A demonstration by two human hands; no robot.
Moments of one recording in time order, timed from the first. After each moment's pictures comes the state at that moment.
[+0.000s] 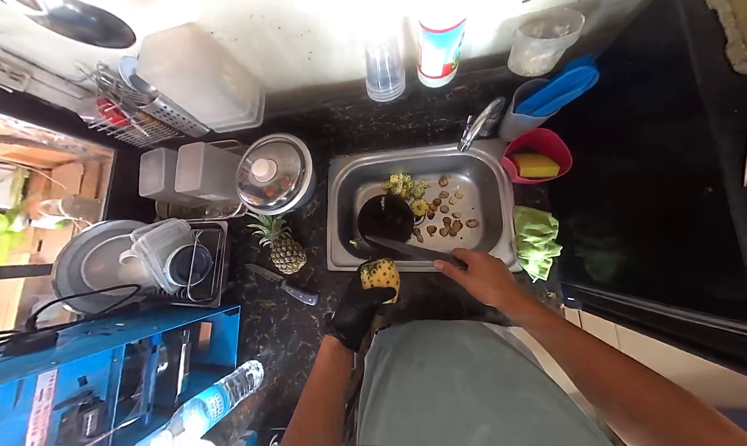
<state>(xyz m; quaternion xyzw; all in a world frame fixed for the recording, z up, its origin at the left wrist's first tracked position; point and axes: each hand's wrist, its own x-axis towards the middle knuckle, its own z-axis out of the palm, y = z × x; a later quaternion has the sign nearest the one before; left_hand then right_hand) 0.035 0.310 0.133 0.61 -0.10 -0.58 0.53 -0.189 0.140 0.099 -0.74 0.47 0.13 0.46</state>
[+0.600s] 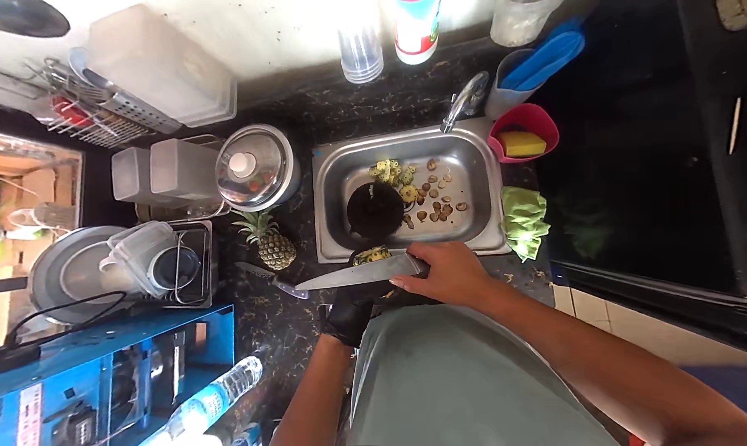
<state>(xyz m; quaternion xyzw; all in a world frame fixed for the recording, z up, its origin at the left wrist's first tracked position) 0.019 0.316 0.124 0.56 -0.19 -0.53 0.62 -0.156 0.163 0.141 -0.85 0.33 0.02 0.42</state>
